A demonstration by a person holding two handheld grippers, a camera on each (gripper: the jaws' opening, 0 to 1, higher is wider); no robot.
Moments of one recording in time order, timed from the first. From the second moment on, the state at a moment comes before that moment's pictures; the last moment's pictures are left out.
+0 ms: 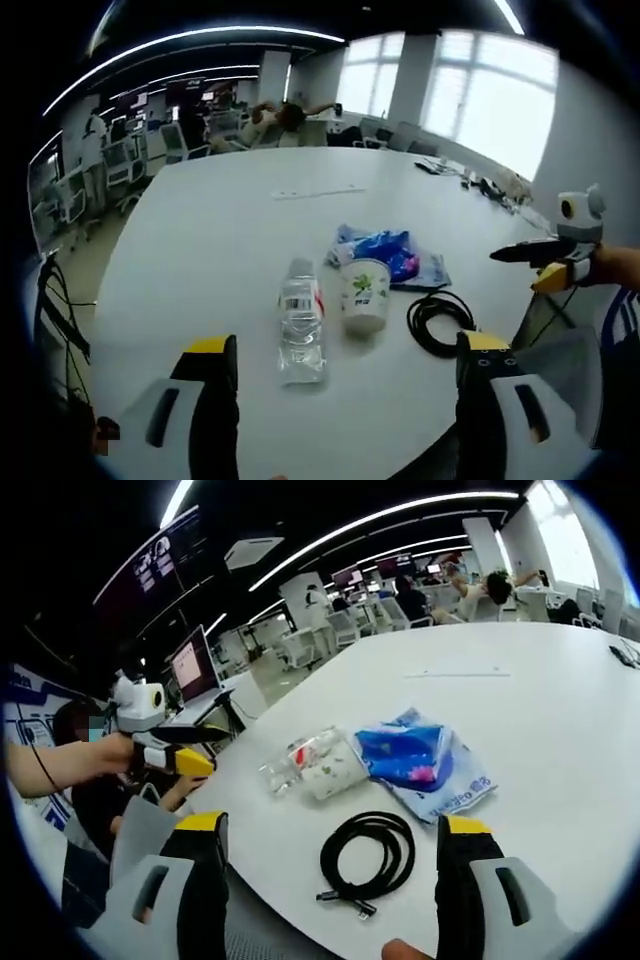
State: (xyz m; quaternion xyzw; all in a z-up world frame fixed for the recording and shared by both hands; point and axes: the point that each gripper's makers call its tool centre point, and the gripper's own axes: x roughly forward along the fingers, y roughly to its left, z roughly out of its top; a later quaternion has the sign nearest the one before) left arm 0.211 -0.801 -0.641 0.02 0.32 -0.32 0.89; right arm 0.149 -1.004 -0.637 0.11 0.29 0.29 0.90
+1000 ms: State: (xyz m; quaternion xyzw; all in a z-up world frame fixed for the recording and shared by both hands) left arm 0.248 -0.803 -0.698 0.04 0.38 -0.34 0.86; right arm 0.186 -0.962 -0.641 0.18 0.30 0.31 0.88
